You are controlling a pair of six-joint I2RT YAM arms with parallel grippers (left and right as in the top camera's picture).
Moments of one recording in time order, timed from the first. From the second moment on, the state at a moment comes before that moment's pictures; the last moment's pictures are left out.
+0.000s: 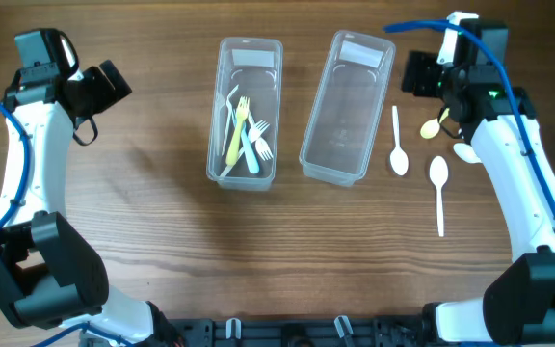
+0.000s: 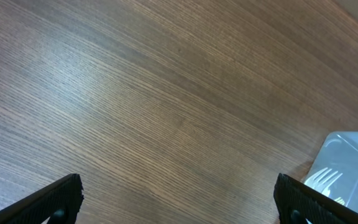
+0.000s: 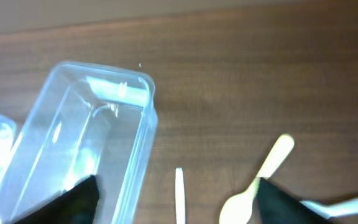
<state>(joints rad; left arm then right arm) 0.25 1.75 1.43 -0.70 0.07 -0.34 0.01 1.60 1.32 -0.50 0.02 0.10</state>
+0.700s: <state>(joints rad) 0.25 1.75 1.43 -0.70 0.07 -0.34 0.00 1.97 1.32 -0.66 -0.02 0.10</state>
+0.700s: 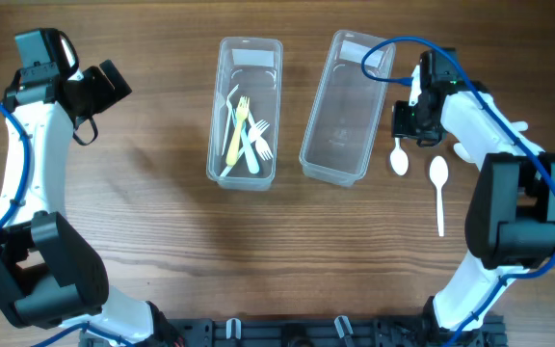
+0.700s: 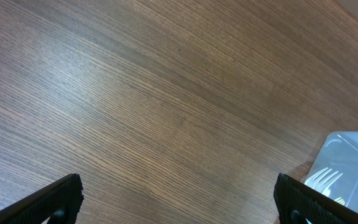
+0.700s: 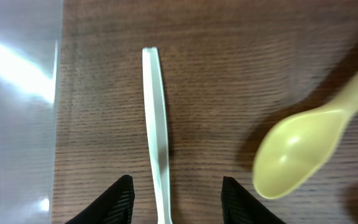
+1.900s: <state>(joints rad) 0.25 1.75 1.43 -0.70 0.07 -0.34 -0.04 2.00 1.32 -0.66 -0.08 0.10</state>
